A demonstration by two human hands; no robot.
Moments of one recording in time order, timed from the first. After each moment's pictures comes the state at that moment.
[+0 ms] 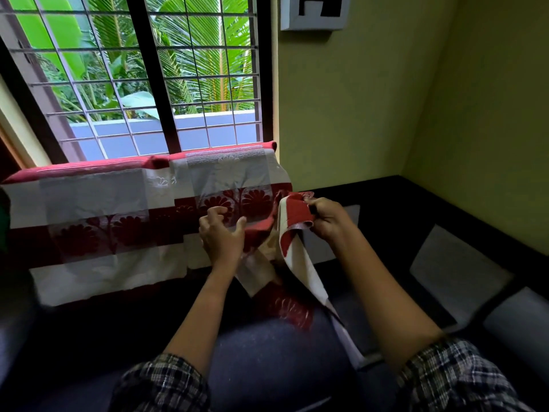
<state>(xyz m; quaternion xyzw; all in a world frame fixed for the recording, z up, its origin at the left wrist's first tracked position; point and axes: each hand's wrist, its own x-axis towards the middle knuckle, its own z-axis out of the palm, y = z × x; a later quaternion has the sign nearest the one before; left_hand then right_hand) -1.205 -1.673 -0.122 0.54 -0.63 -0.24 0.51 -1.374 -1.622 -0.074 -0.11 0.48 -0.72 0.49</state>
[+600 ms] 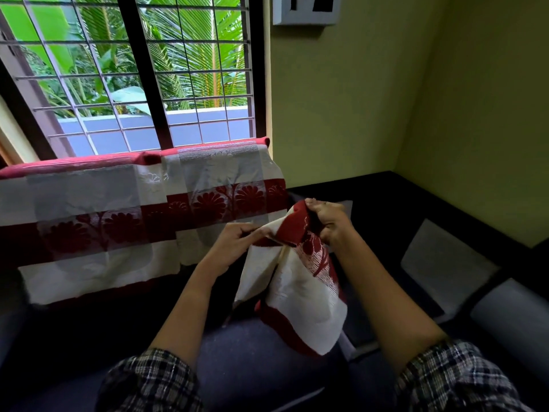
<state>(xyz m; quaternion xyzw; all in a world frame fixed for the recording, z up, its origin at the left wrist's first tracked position) -1.197 -1.661 -0.126 0.23 -0.76 -0.52 0.32 -1.384 -1.594 -0.089 -0.10 0.54 -0.73 0.41</state>
